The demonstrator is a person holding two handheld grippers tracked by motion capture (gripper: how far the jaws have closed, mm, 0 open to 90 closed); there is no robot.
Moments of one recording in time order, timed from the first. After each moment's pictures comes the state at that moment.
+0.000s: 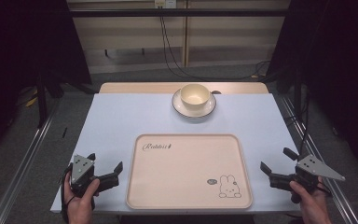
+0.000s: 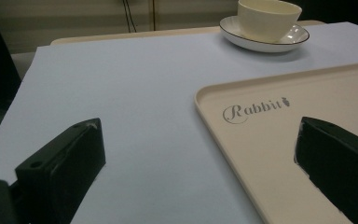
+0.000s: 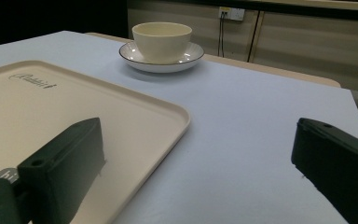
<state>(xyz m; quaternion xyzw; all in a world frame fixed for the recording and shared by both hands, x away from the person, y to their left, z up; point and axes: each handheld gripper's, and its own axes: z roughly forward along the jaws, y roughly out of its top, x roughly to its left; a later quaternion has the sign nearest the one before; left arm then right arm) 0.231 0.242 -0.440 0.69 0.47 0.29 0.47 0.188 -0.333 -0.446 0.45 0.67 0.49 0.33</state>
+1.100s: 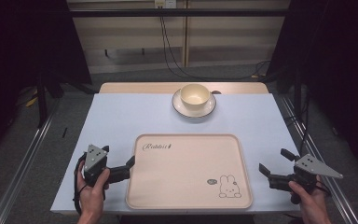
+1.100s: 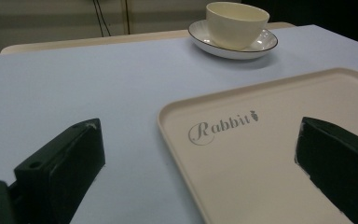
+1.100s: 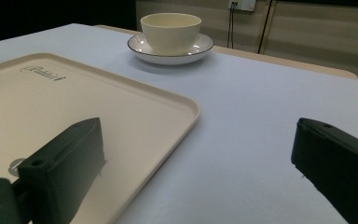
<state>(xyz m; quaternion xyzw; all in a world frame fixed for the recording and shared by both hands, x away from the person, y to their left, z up) 0.253 0.213 -0.431 0.71 0.44 0.25 0.49 0.191 -0.333 -0.448 0.44 0.68 0.49 0.31</state>
